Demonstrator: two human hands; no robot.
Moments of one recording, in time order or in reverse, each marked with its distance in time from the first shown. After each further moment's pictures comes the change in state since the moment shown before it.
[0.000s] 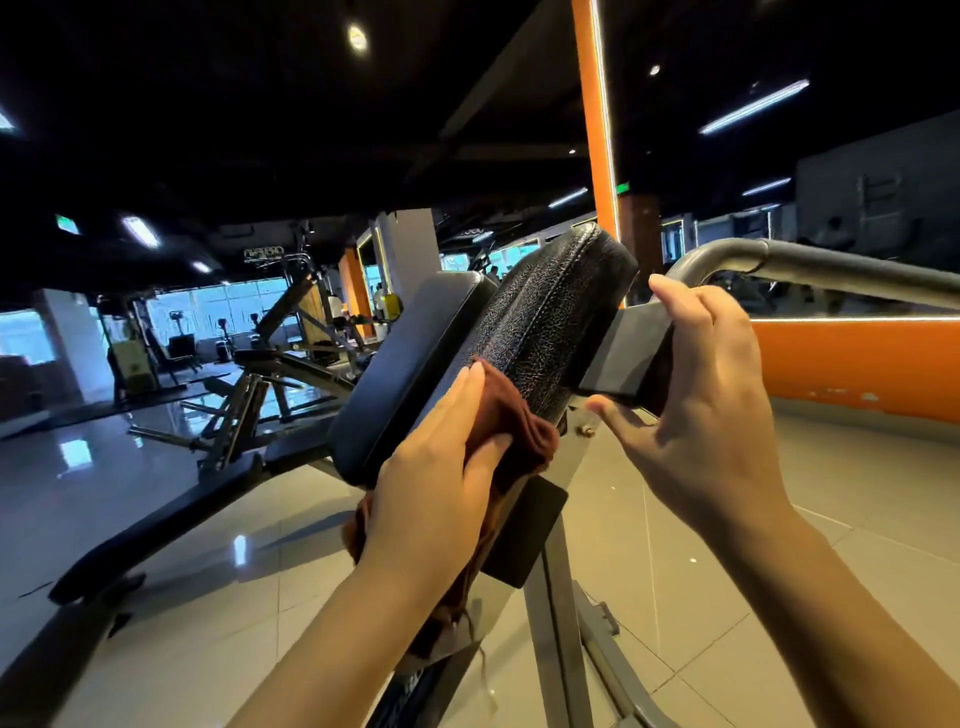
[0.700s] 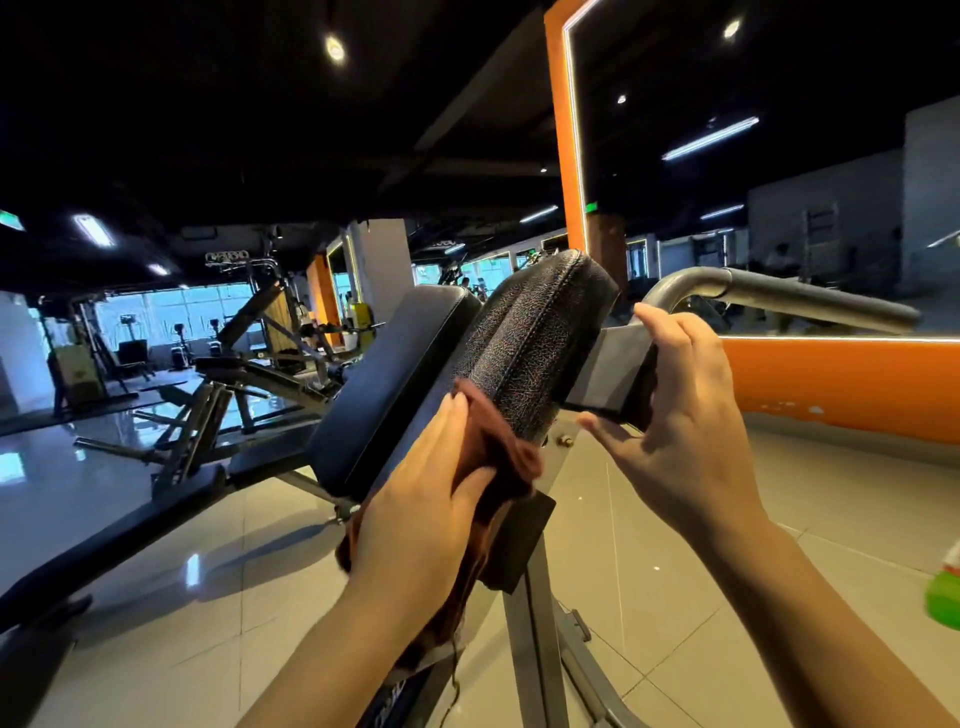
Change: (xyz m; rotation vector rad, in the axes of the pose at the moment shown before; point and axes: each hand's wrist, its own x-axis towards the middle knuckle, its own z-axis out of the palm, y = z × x) left_hand -0.010 -0.013 -0.002 -0.060 -0.105 -0.063; right_hand -0.002 0.000 -0.006 -0.040 -0.034 0.012
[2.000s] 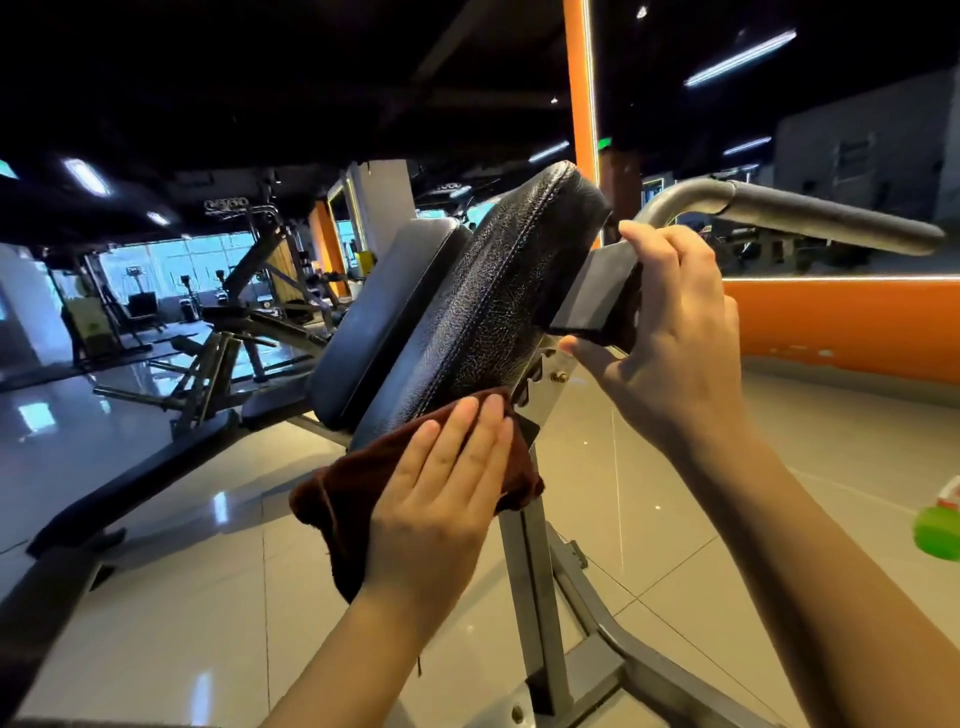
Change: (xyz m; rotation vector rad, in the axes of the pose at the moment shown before) left_hand -0.045 -0.033 0.053 0.801 0.364 0.583; right_hand 0.001 0.005 0.004 -0.100 0.026 -0.041
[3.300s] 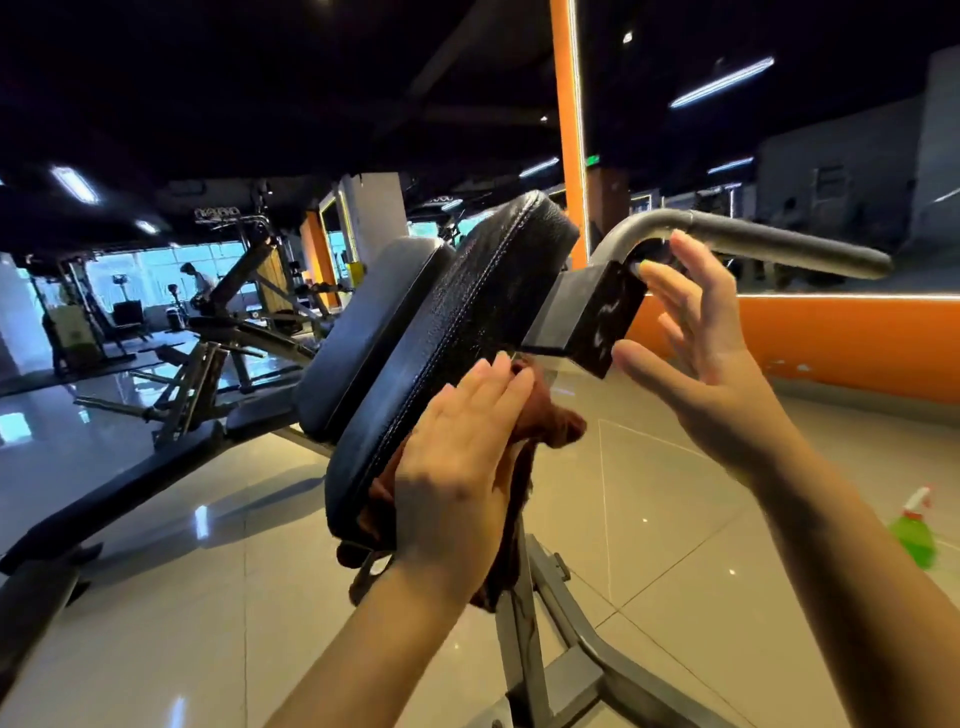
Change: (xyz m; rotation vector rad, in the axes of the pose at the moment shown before) left_hand 0.049 0.027 -0.018 -0.541 0.244 -0.245; right_hand -0.007 0.022 -0.052 0.779 -0.314 0.197
